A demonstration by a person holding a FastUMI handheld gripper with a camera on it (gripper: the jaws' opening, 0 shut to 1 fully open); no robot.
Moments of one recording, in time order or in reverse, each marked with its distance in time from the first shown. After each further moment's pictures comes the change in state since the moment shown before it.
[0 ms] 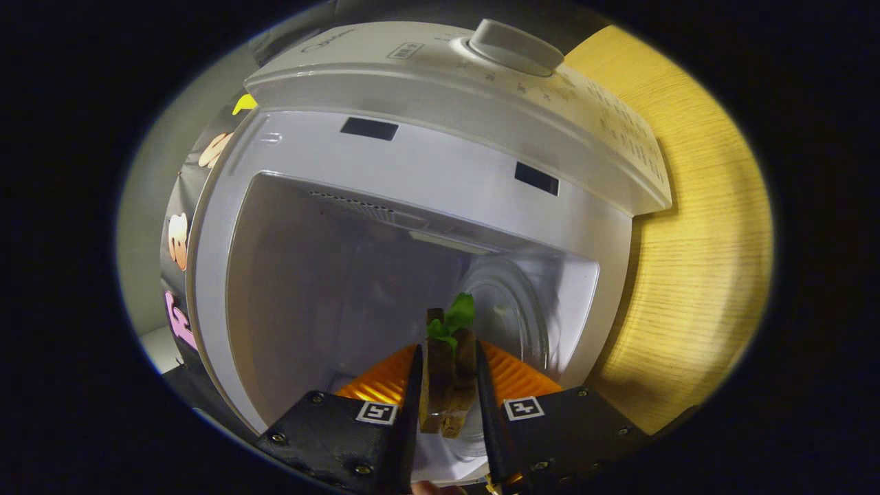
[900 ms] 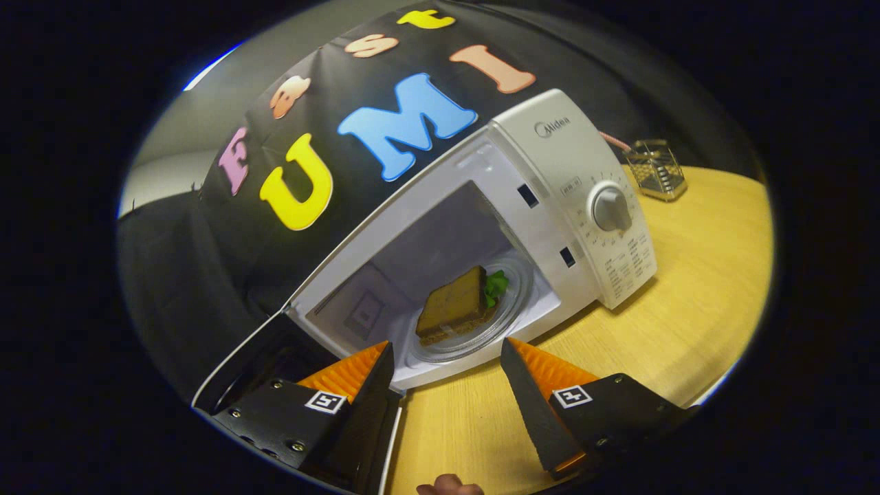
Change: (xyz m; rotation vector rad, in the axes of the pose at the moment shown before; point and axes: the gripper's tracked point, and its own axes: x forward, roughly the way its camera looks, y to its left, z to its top) arm -0.157 0.005 0.005 -0.740 0.247 0.145
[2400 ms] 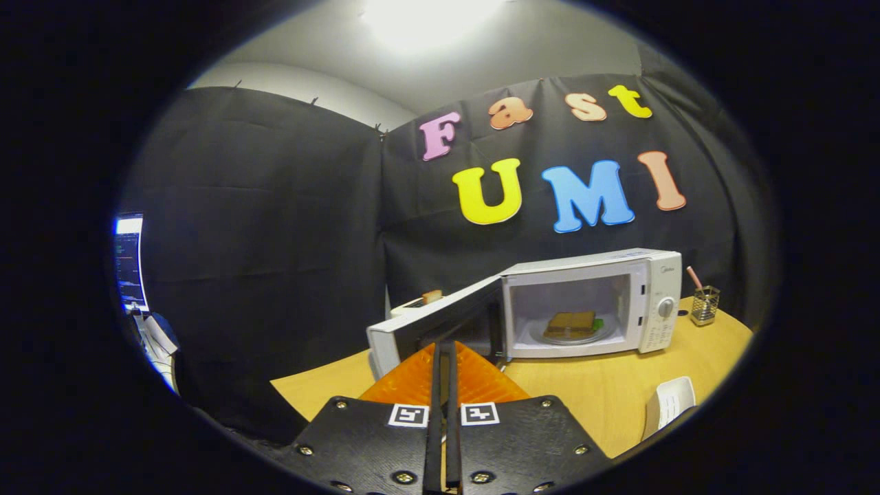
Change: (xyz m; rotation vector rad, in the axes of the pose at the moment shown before) arm -0.241 0.199 -0.086 -0.509 -0.113 0.400
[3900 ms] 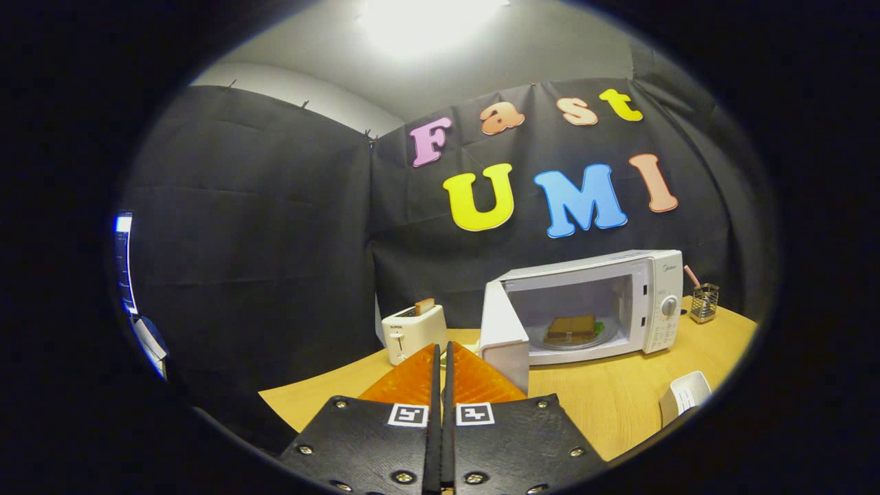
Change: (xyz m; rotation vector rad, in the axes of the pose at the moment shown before) arm 0.027 -0.029 0.000 0.015 -0.040 -0.119
